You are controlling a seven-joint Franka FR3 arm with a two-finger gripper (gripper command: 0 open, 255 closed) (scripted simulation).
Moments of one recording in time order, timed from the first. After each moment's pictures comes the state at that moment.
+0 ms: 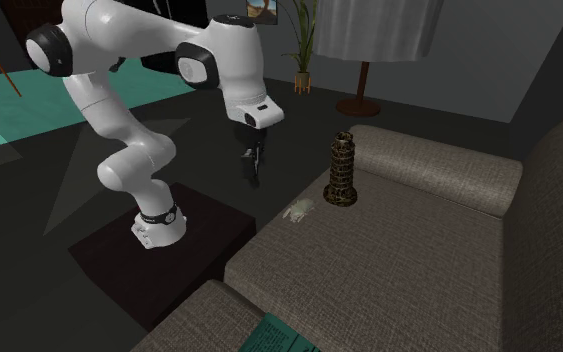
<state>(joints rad) 0.14 -0.46 -0.01 -2.25 0.07 1.83 -0.36</state>
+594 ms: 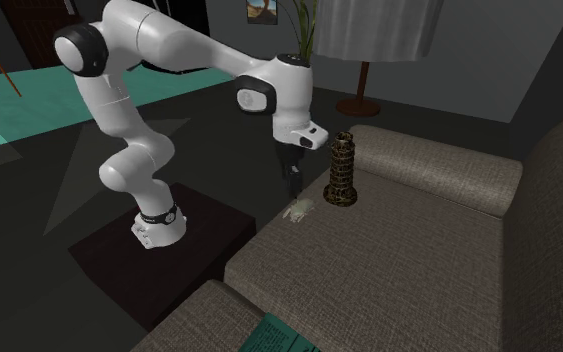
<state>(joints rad) 0.23 -0.18 0.05 -2.16 0.06 1.95 -0.51</state>
